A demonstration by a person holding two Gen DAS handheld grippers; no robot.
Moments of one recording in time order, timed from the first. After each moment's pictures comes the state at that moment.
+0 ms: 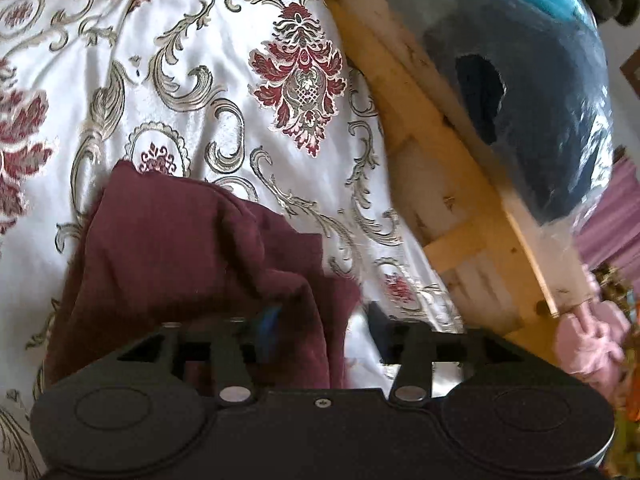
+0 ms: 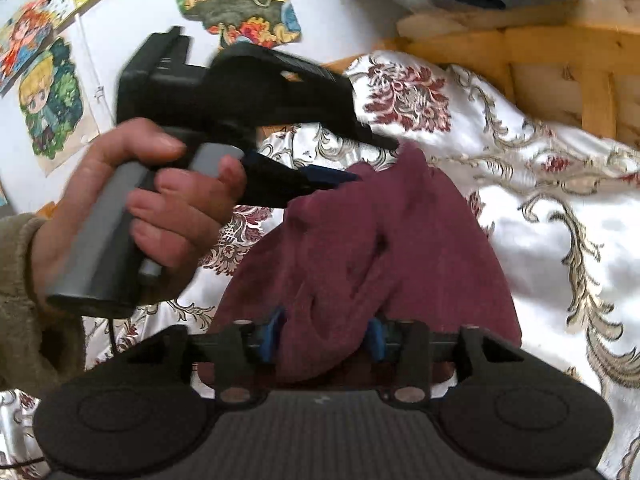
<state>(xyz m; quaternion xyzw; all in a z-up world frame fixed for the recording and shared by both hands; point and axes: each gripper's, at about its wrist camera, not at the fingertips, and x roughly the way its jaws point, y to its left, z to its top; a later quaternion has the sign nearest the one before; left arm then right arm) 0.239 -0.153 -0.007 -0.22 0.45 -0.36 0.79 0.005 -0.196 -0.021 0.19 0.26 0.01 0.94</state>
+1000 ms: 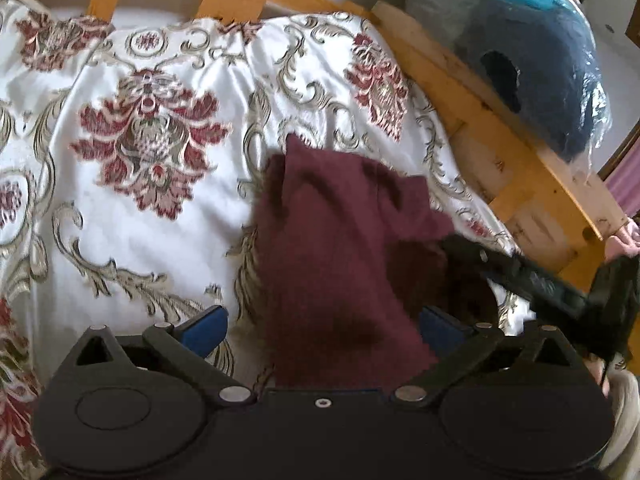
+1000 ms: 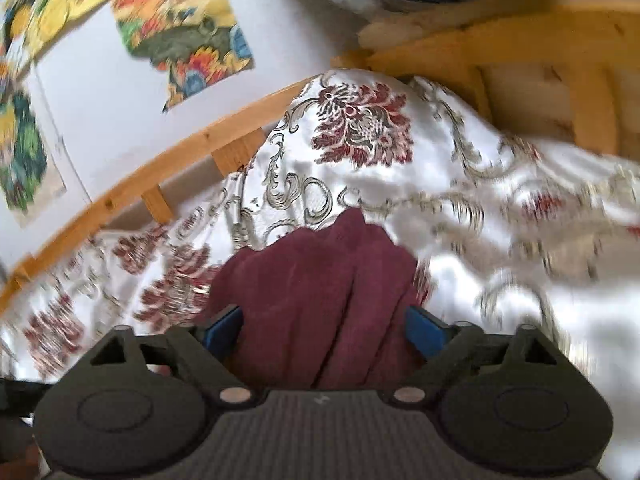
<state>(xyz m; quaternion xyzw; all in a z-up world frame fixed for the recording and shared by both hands) 0.151 -0.027 -0.046 -0.13 0.41 -0.30 0.85 0.084 -0.274 -0.021 0.18 0.24 -0.01 0.95</state>
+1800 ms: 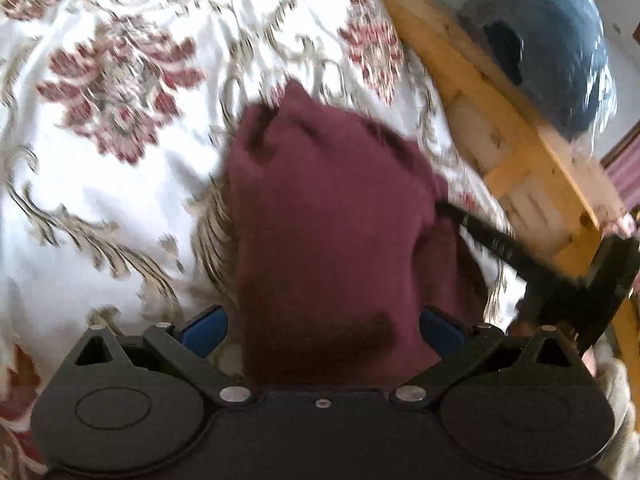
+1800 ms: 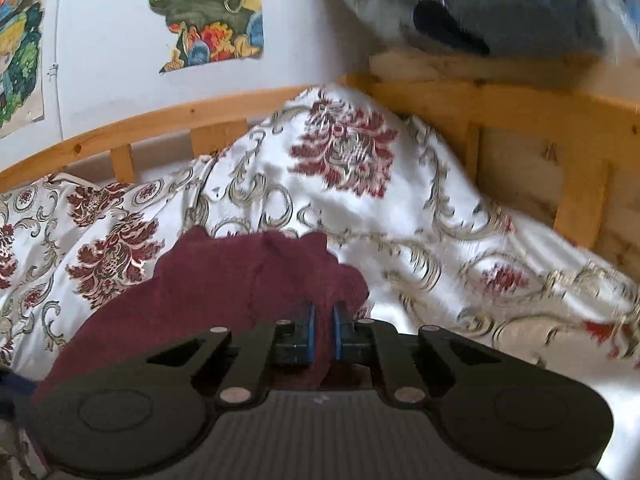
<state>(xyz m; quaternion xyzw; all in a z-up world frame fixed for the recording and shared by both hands) 0.147 -0.048 -0.063 -0.15 0.44 -0.31 0.83 0.086 -0.270 -0.025 0.07 0.24 -0.06 0.97</state>
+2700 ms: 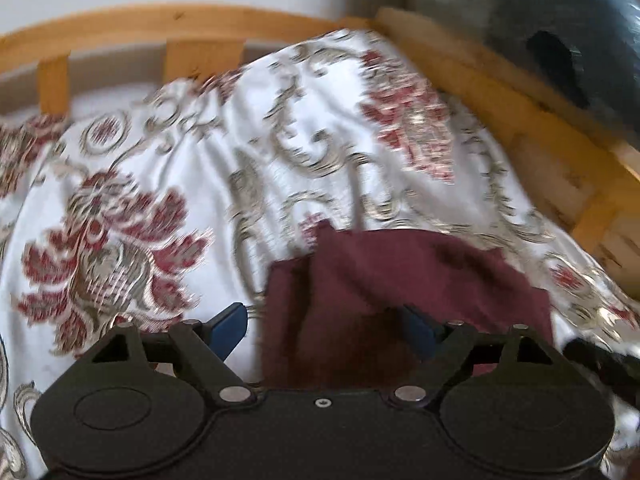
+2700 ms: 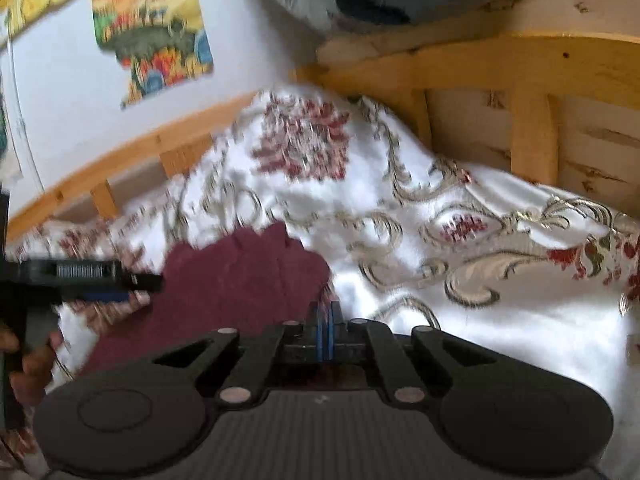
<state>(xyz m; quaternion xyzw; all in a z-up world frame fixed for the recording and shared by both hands) 0.246 -0.109 -0.040 -0.01 0.34 -0.25 0.91 0.060 -0.297 -0.029 0.17 0.21 -0.07 0.96</state>
